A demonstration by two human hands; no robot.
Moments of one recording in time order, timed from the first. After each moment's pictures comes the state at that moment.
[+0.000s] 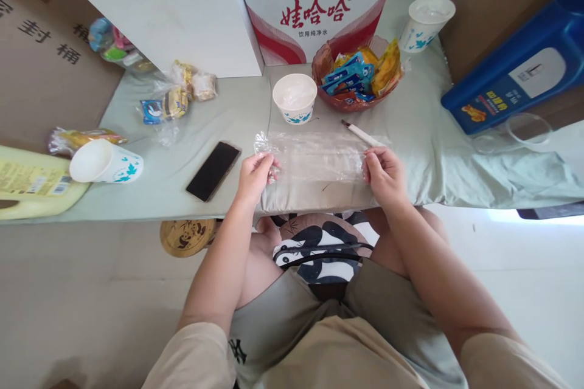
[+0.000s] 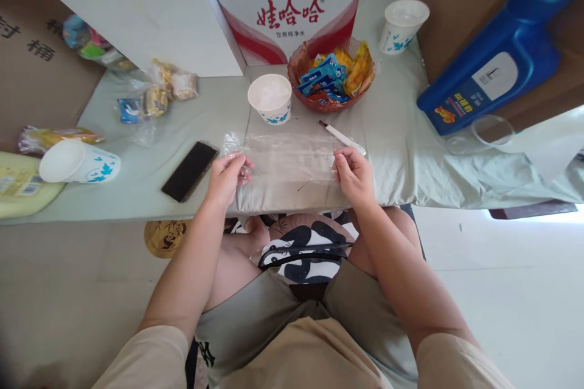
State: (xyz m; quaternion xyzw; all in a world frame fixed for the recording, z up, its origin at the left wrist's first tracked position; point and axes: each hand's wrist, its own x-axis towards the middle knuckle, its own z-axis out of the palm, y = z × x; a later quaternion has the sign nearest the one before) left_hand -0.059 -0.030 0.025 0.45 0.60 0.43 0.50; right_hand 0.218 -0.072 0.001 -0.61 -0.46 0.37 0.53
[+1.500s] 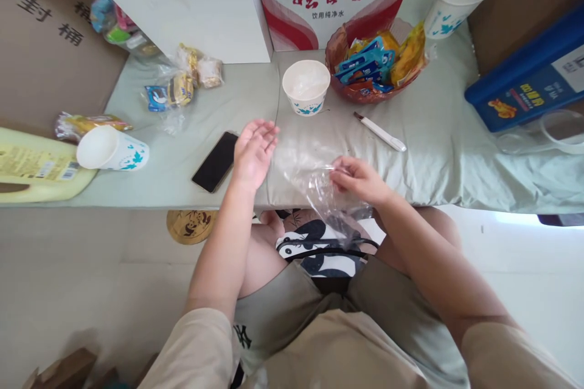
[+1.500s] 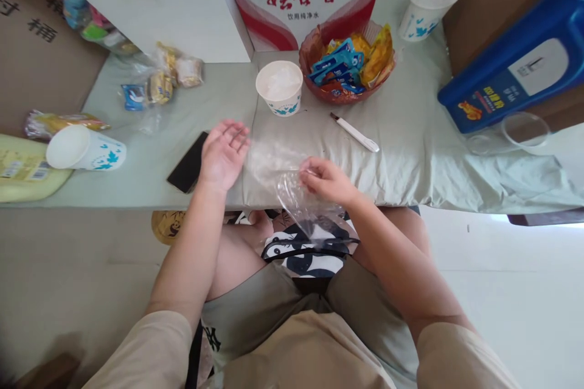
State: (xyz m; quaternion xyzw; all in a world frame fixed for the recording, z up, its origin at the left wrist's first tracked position) left_hand -0.073 -0.011 0.026 0.58 0.50 0.47 0.43; right_hand 0.174 -0.063 0.018 -0.47 -0.60 0.57 0.32
